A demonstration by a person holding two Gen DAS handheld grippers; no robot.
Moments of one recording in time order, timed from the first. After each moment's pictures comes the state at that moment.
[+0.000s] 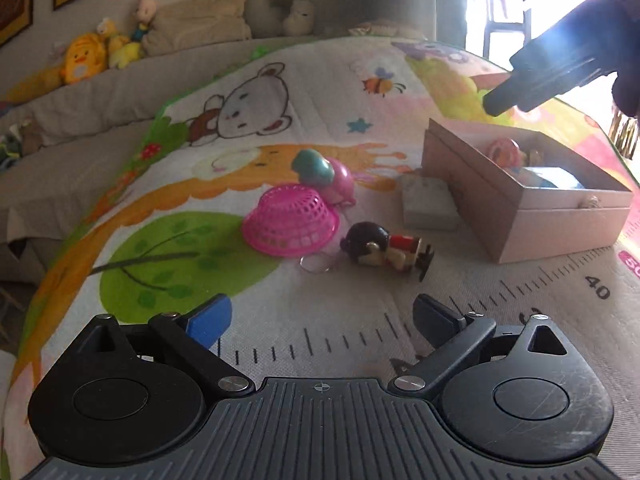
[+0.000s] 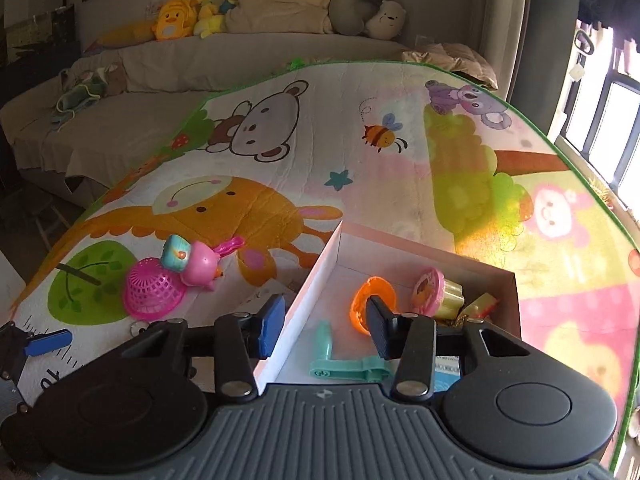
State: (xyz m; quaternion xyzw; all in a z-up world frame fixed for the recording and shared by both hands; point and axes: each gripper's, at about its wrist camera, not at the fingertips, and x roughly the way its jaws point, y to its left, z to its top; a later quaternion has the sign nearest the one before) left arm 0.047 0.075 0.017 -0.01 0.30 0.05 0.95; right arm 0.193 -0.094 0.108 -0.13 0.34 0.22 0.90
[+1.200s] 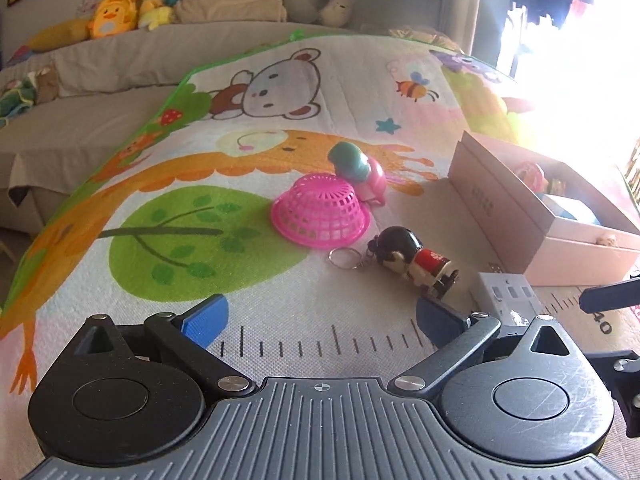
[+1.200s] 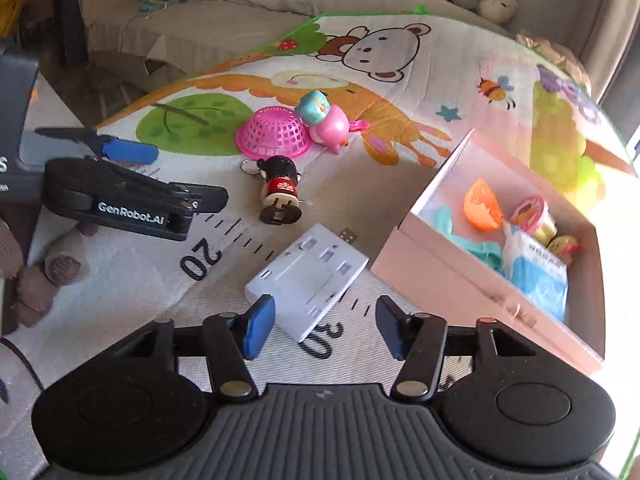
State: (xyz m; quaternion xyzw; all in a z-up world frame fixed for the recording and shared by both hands) left arm 0.052 0.094 0.013 -0.08 0.31 0.07 0.94; right arm 0.079 -0.095 0.040 -0.19 0.39 0.32 0.84
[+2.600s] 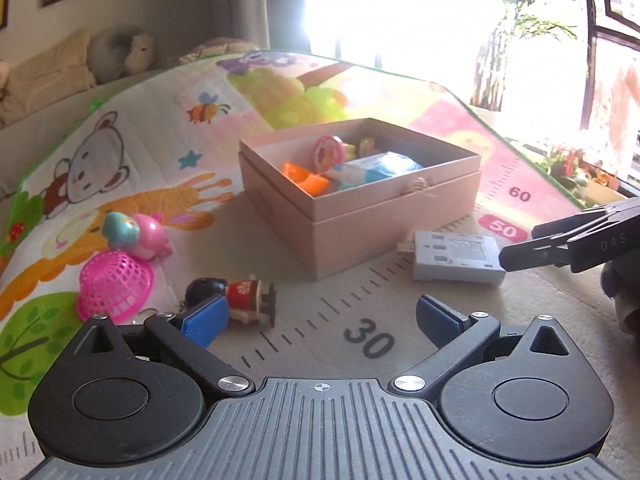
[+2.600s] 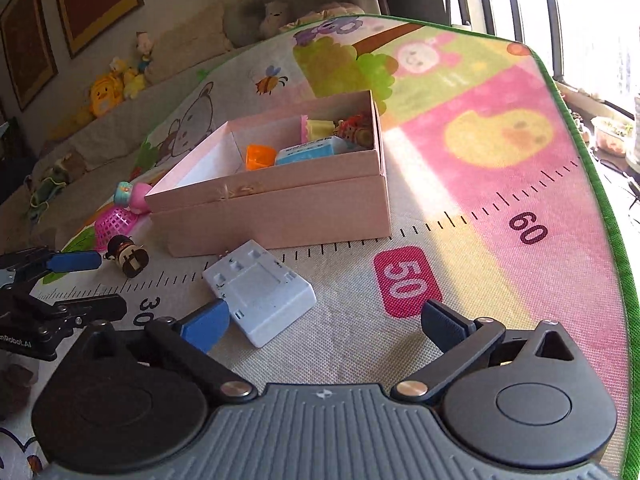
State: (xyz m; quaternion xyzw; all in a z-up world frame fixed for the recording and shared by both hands) left arm 0.058 -0.009 0.021 0.08 0.28 -0.14 0.95; right arm 0.074 -0.277 -0.005 0.07 0.34 0.16 0.93
